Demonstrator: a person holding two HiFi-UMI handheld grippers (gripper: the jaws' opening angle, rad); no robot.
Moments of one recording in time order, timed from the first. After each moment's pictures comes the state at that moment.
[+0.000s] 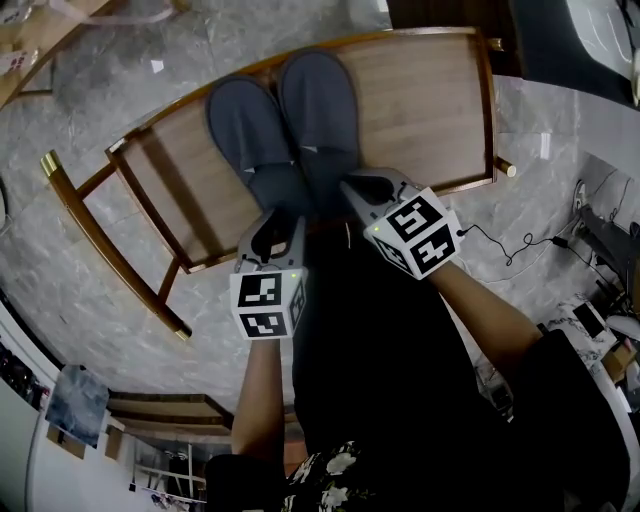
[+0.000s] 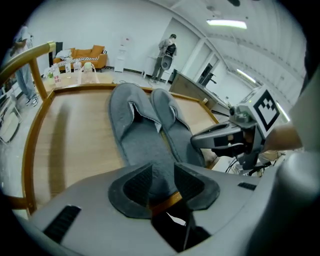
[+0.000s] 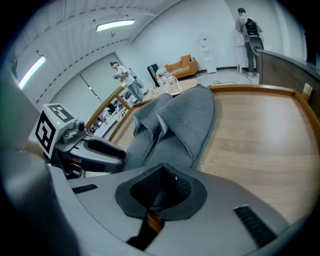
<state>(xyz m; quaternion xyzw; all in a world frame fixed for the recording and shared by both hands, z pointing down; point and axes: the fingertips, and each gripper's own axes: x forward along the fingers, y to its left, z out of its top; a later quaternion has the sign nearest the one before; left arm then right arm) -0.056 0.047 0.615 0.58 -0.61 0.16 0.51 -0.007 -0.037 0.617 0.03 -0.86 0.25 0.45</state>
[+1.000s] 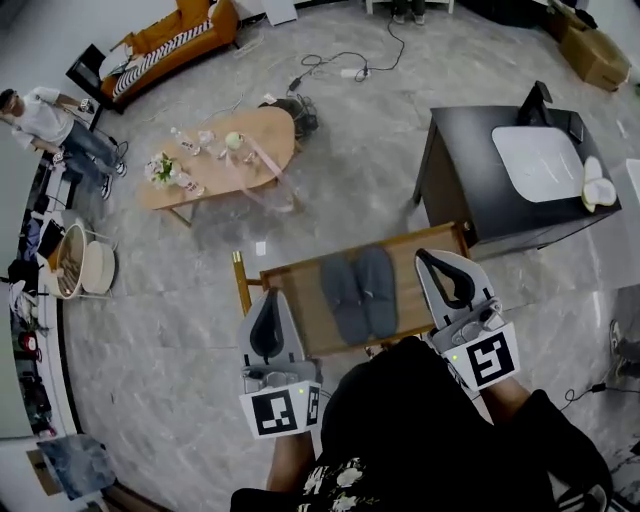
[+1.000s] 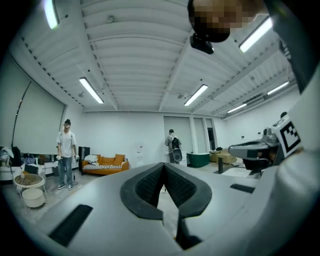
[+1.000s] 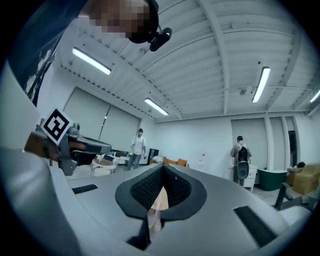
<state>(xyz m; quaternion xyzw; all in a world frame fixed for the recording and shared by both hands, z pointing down) -0.176 0.013 0.187 0.54 -0.84 0.02 0.00 -0.029 -0.121 0.182 0.16 -0.98 -0.07 0.00</state>
